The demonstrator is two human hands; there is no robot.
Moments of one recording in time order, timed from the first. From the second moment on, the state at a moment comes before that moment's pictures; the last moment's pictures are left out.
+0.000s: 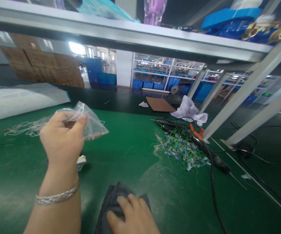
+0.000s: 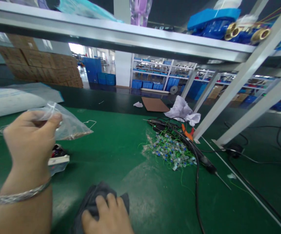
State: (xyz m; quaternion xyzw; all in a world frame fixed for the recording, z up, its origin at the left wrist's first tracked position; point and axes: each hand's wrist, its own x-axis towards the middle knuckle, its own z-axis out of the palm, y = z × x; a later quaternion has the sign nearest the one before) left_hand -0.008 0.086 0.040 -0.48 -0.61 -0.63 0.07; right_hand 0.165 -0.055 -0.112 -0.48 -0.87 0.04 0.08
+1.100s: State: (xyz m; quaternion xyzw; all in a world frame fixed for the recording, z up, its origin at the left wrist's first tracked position) left_hand 0.006 0.075 0.050 -0.53 -0.61 -0.59 0.06; right_hand 0.330 0.040 0.001 -0.58 -0.78 -0.06 0.23
